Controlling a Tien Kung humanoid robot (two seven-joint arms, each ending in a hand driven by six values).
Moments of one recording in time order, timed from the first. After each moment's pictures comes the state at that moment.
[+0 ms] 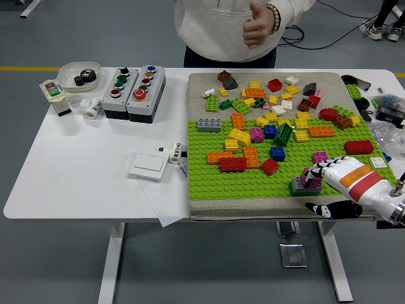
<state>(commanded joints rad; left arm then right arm) -0.15 0.10 -0.39 -0.30 0.30 0.33 0.19 0.23 -0.75 0.89 1.61 -2.09 -0.12 0.12</state>
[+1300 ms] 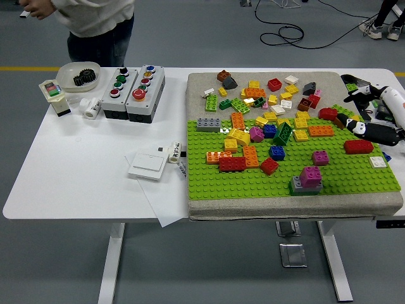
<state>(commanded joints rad) -0.15 0.10 -0.39 -0.30 0.29 0.32 0.19 0.29 -0.60 1.21 1.44 -1.48 -0.23 0.13</state>
